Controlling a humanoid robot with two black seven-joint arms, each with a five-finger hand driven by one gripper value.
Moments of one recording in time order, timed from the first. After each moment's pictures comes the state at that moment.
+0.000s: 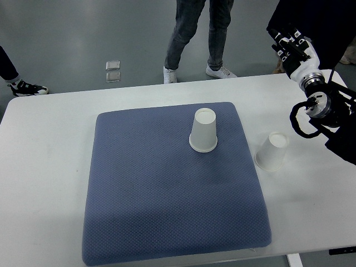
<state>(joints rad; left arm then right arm) 0.00 0.00 0.07 -0.13 -0.04 0.04 -0.18 0.93 -0.30 0.48 0.60 0.33 0.02 0.42</state>
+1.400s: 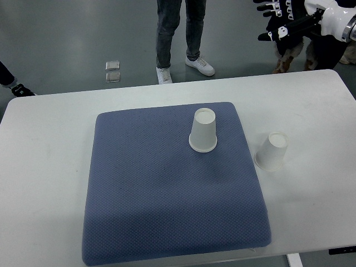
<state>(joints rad) 0.00 0.00 0.07 -0.13 -0.04 0.04 -0.18 1.30 -0.79 0.08 1.03 -0.53 0.29 0.35</state>
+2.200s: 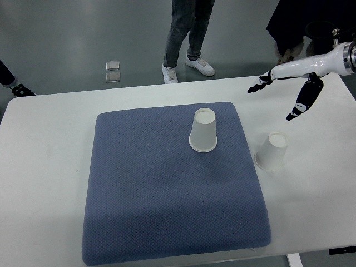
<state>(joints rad) 0.00 0.00 0.07 -0.13 -0.04 0.04 -0.18 1.36 -0.89 0.04 1.28 -1.38 0.57 0.35</state>
